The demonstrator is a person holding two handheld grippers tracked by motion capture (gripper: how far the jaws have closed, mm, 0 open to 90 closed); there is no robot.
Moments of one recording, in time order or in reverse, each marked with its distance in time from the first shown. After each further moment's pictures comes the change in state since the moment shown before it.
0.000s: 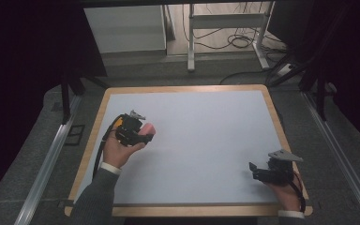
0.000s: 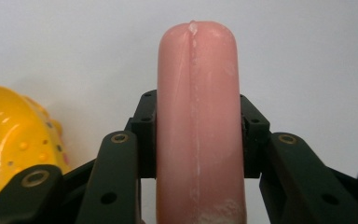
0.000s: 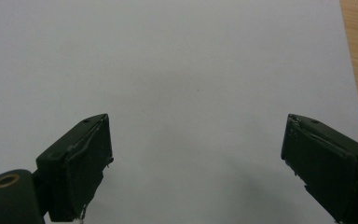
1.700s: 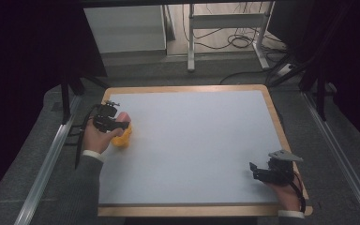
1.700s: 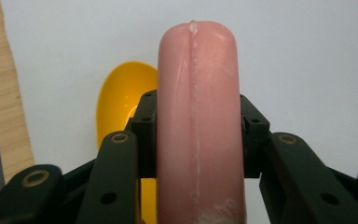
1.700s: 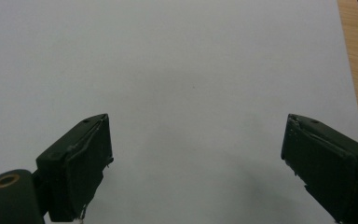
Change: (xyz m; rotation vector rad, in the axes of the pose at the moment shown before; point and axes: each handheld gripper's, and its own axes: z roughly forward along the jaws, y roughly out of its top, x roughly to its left) left arm 0.087 -0.007 0.000 0.037 0.119 -0.189; right arm -0.002 -0.001 0.001 0.006 -0.009 0.002
